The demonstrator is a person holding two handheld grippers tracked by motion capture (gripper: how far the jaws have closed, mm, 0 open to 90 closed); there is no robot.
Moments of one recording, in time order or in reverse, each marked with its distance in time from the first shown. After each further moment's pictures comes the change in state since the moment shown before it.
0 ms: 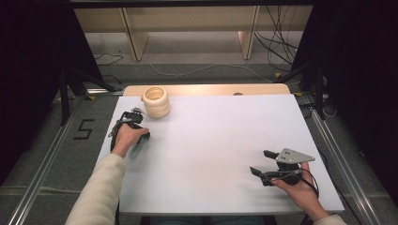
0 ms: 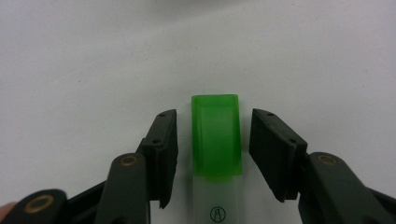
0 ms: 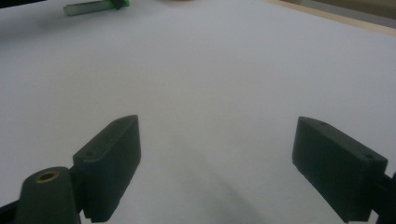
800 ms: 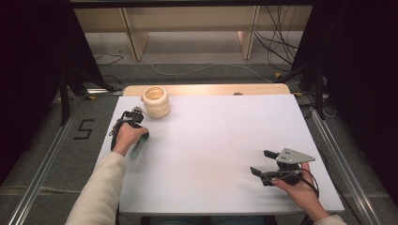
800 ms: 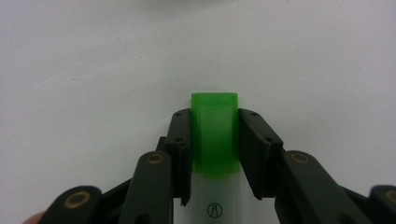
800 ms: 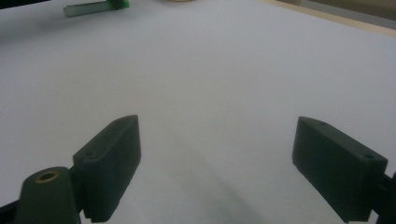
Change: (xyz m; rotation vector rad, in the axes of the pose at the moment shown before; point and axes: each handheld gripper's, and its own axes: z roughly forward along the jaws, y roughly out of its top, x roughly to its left) left arm -0.001 0.002 -0.001 0.025 -0.008 -0.004; right arm 0.000 0.000 0.000 -0.008 0.001 0.003
